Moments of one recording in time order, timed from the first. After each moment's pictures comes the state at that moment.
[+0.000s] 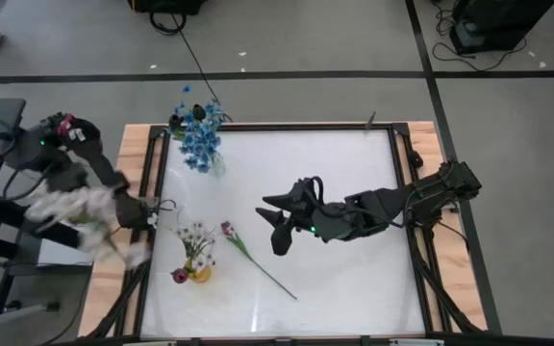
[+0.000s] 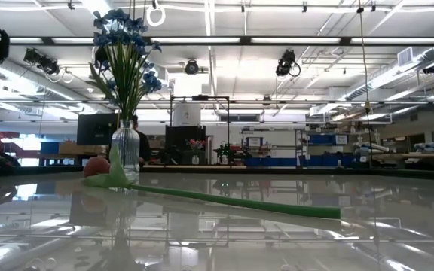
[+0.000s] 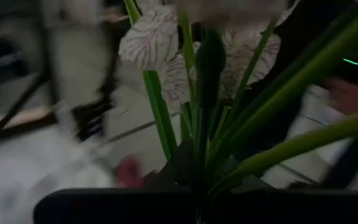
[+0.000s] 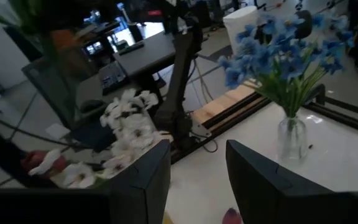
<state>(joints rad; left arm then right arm) -1.03 0.64 1.37 -0.84 -0.16 -0.20 0.36 1.70 1.70 -0.31 0.69 0.58</state>
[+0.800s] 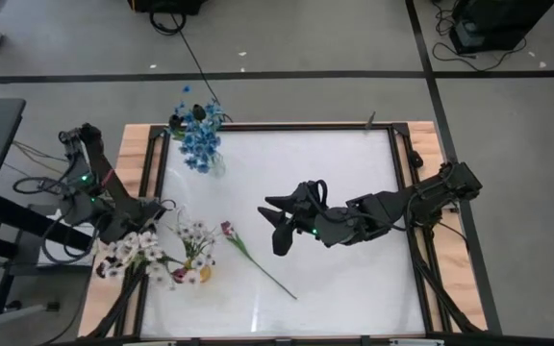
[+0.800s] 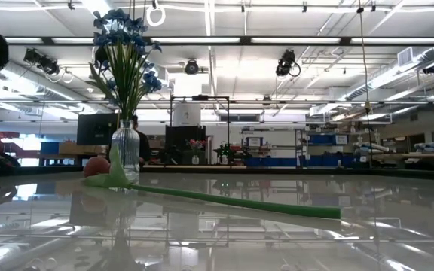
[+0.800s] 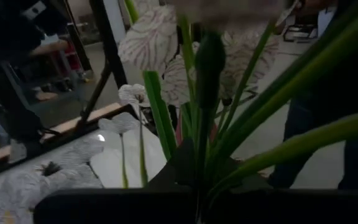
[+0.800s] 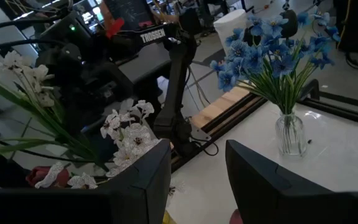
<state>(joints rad) -1.03 0.59 0.81 -0.37 -0.43 0.06 0.39 1.70 1.70 -0.31 0.76 0.66</state>
